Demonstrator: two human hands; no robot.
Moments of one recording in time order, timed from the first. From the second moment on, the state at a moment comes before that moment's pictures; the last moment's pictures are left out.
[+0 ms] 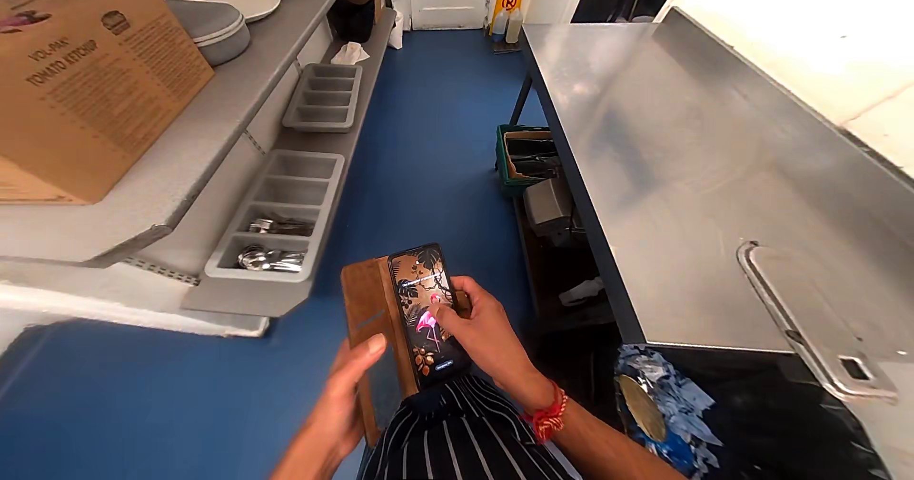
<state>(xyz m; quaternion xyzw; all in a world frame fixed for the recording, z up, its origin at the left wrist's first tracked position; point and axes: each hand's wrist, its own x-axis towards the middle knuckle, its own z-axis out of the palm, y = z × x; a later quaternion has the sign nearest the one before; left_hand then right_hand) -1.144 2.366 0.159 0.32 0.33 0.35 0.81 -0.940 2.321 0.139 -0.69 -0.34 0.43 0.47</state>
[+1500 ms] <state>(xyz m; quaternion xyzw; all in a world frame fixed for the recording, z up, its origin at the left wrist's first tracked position) -1.155 2.368 0.165 0.29 0.33 0.37 0.82 -0.934 2.313 0.145 -0.63 -0.42 0.47 0.46</state>
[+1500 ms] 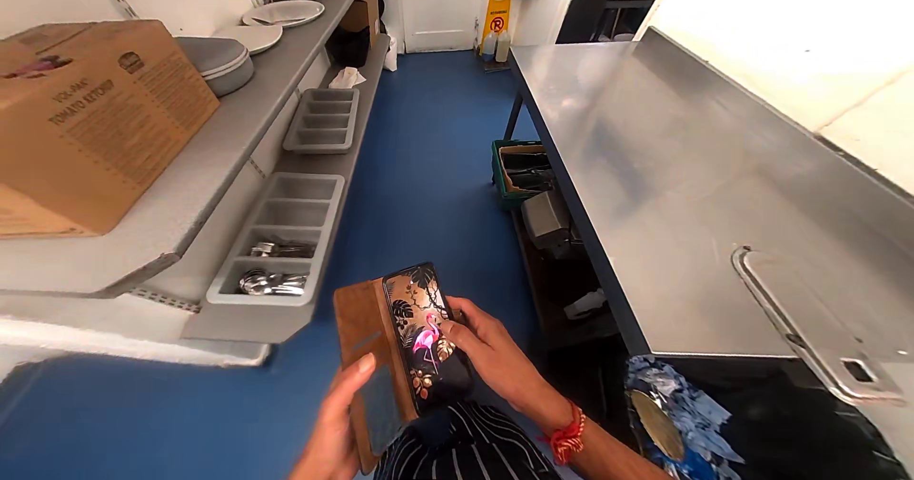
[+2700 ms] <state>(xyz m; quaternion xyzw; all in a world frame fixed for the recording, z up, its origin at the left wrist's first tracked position) -1.160 2.373 0.173 0.28 0.30 0.39 0.82 -0.919 2.299 0.150 -0.42 -0.42 0.68 0.44</state>
